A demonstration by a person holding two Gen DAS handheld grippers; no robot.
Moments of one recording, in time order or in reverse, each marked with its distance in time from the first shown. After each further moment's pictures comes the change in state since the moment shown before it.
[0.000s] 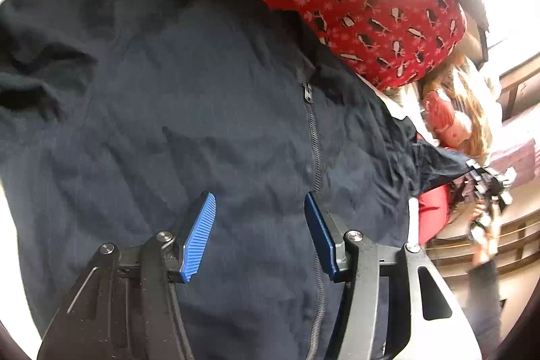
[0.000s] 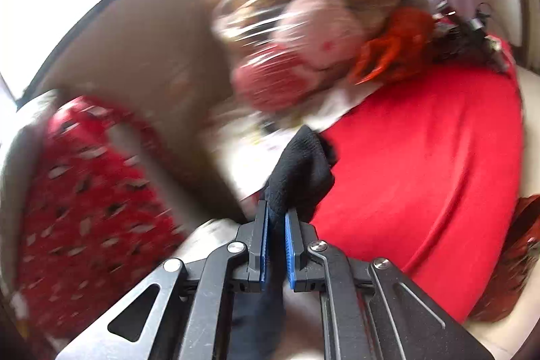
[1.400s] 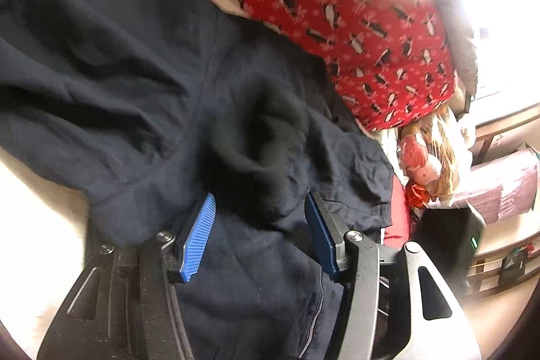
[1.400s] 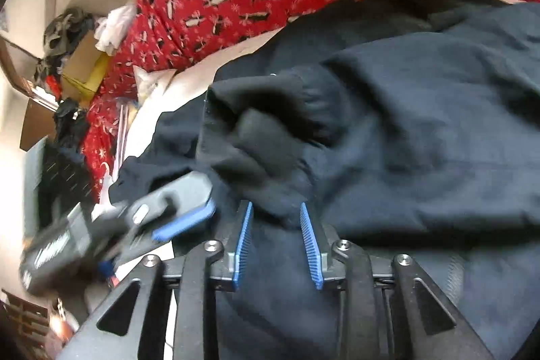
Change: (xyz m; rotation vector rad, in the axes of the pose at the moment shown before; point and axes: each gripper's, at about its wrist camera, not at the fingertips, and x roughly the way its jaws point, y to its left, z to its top) left arm -0.026 0.078 0.020 -0.186 -0.015 -0.182; right arm -0.034 0.331 -0.423 -0.546 0.747 0.527
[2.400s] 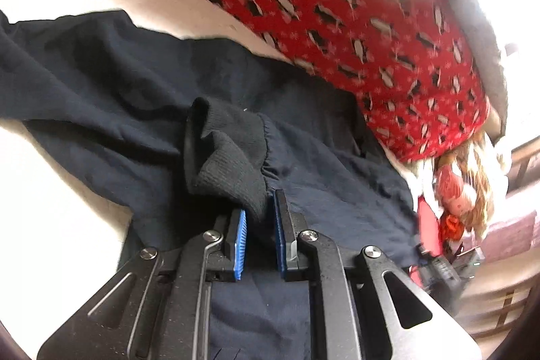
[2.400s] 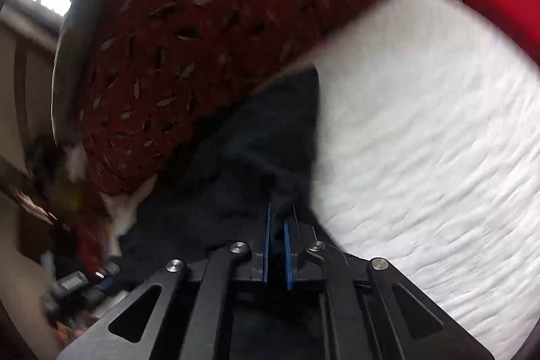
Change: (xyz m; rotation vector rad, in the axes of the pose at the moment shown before) left arm -0.016 -0.018 -0.003 -0.014 -0.126 0.214; right arm -0.148 -0.201 0.024 0.258 -0.373 -0.140
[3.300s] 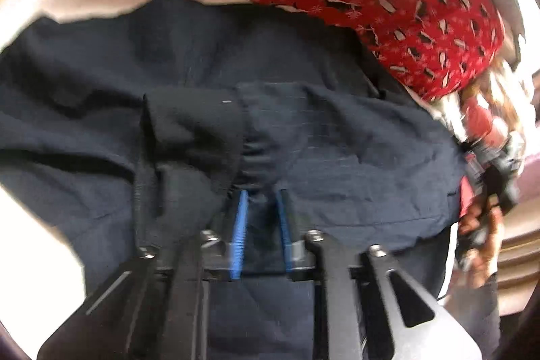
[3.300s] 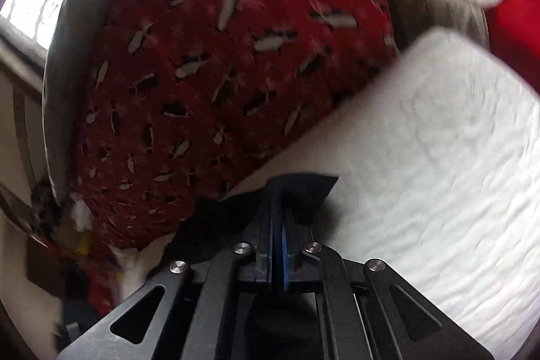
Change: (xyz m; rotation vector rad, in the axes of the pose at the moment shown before) left arm 0.056 -0.024 -0.003 0.181 0.110 0.087; right arm 0.054 -0.012 0.078 0.077 -0.091 0.035
